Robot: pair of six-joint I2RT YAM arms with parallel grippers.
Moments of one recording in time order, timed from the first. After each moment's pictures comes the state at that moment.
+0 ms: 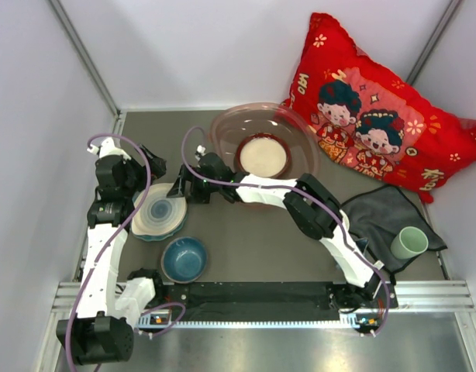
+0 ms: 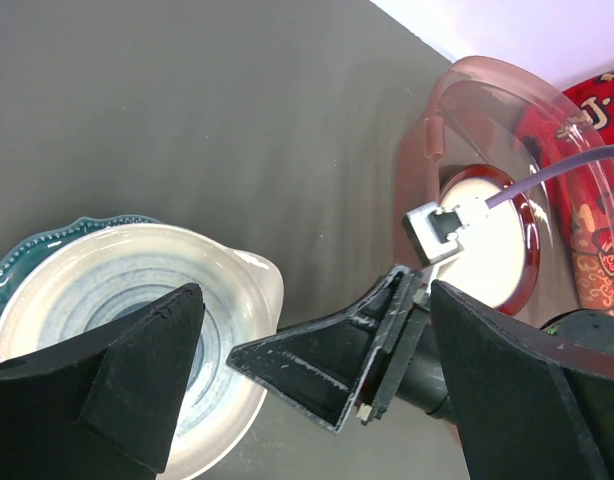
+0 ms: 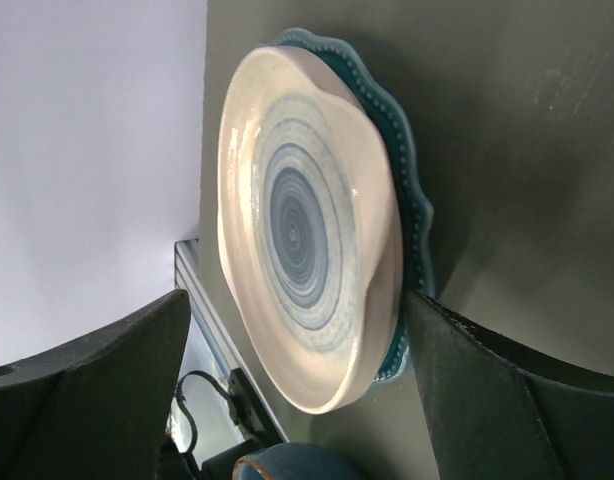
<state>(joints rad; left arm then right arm) 0.08 0.89 0.85 -0.36 0.09 -0.55 0.95 2.31 1.73 0.08 -0.31 1.04</state>
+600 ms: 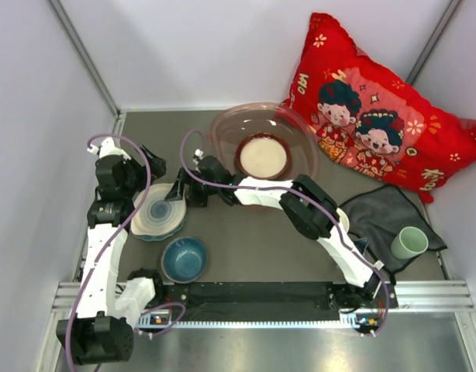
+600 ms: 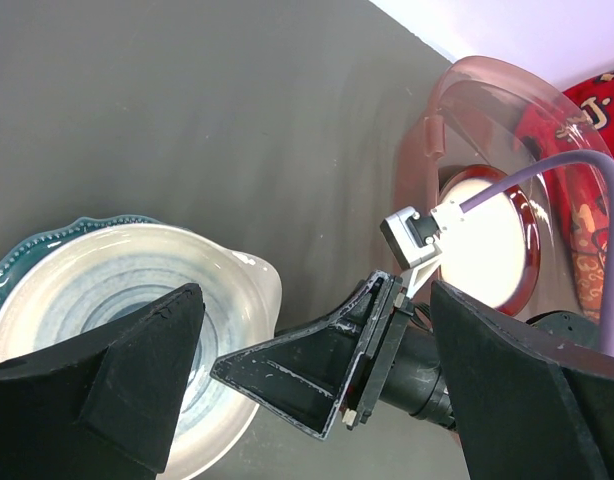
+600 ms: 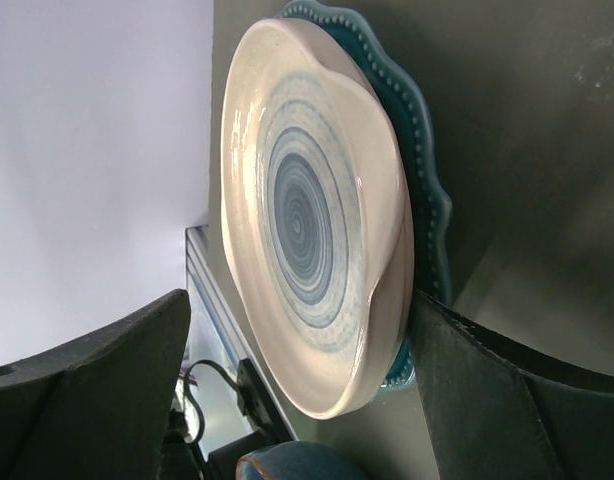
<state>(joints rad) 0.08 0.89 0.85 -0.36 0.09 -0.55 0.96 2.35 1.73 0.14 -0.36 1.08</state>
